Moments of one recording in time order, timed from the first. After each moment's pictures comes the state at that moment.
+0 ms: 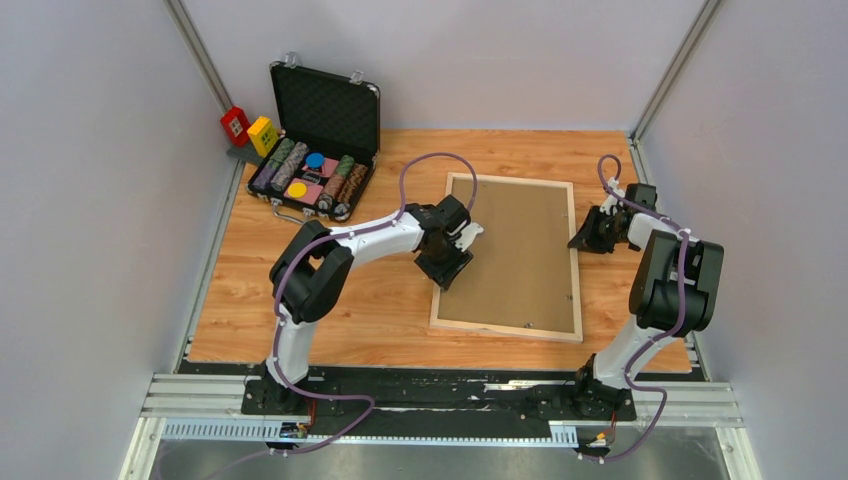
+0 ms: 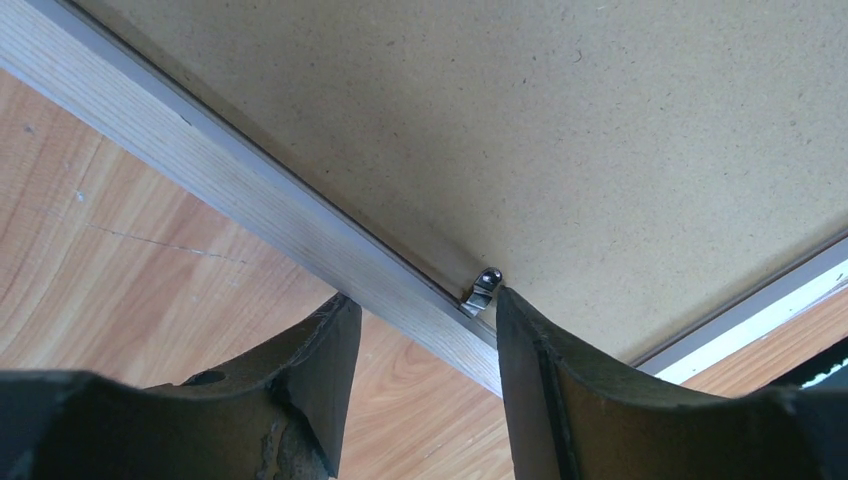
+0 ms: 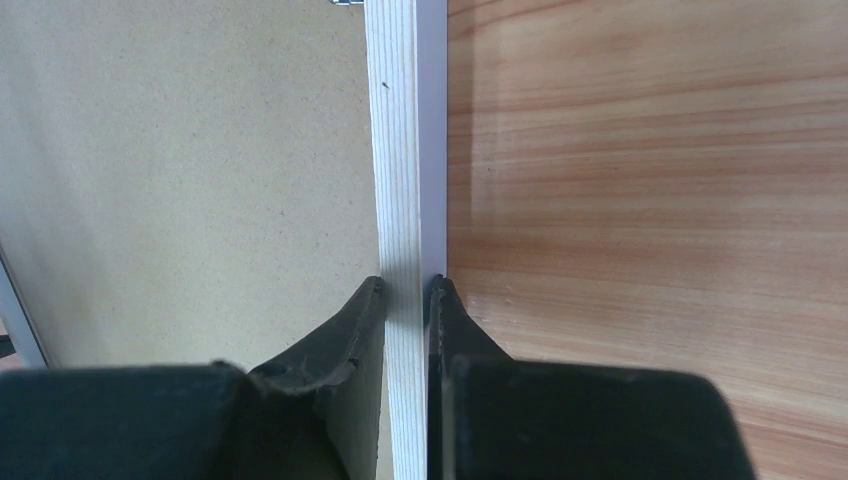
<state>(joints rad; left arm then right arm) -0.82 2.02 1.48 -0.71 0.15 0.00 -0.31 1.76 1.03 -0.35 -0.46 0.05</state>
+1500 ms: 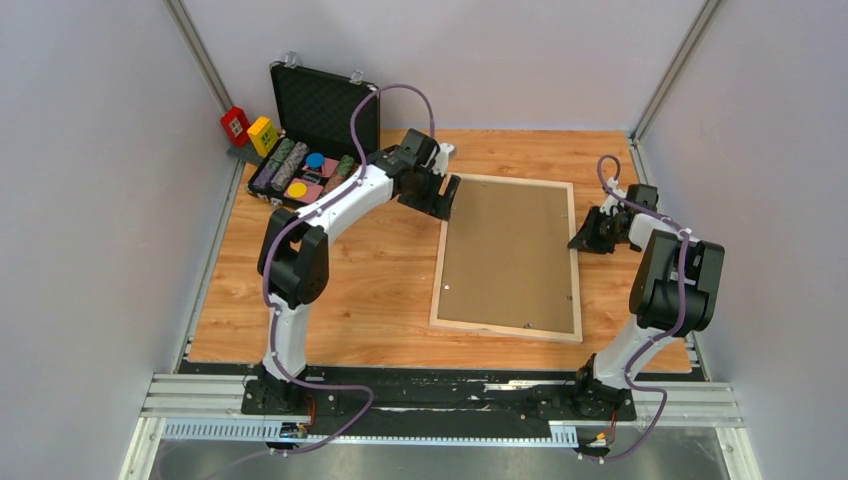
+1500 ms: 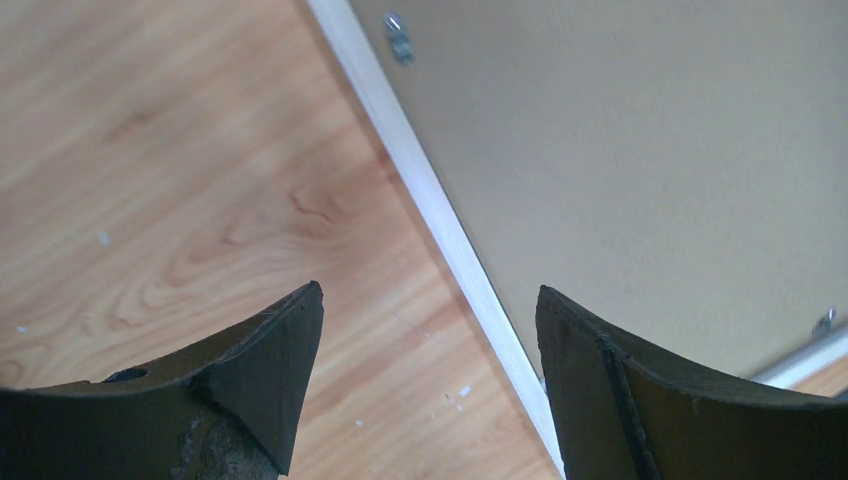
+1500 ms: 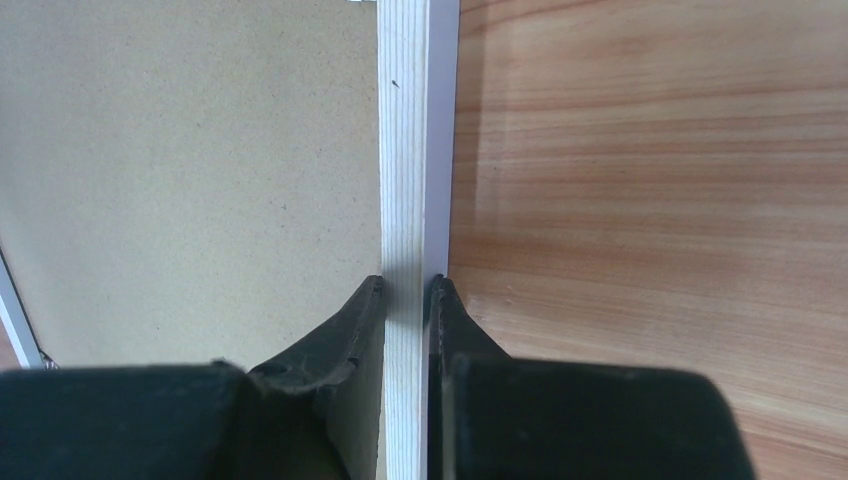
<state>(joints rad) -0.61 2.04 1.77 -0.71 0.18 -0.10 -0.31 1.76 1.03 -0.35 -0.48 0.02</state>
